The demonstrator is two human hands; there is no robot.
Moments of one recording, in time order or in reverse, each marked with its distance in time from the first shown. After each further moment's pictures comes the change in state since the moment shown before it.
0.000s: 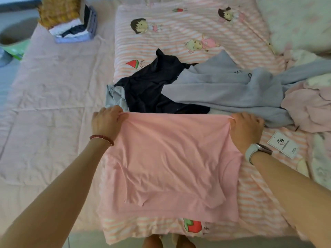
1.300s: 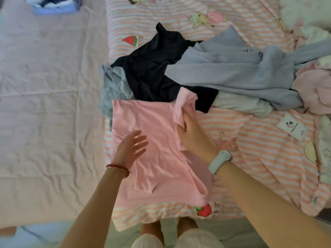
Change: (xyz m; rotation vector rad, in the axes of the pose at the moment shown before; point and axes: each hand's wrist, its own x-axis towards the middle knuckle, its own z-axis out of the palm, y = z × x) left_hand -0.091 -0.017 0.061 -1.546 -0.569 -0.757; right_hand -0.065 -0.164 -0.014 0.855 -0.608 0.045
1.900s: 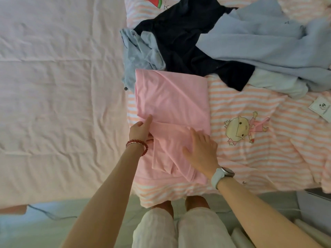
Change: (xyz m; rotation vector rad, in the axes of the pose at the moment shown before) left_hand 0.036 -0.006 -0.078 0.234 0.217 -0.148; right_hand -0.043 0.045 0.136 -0.757 -0.084 0.260
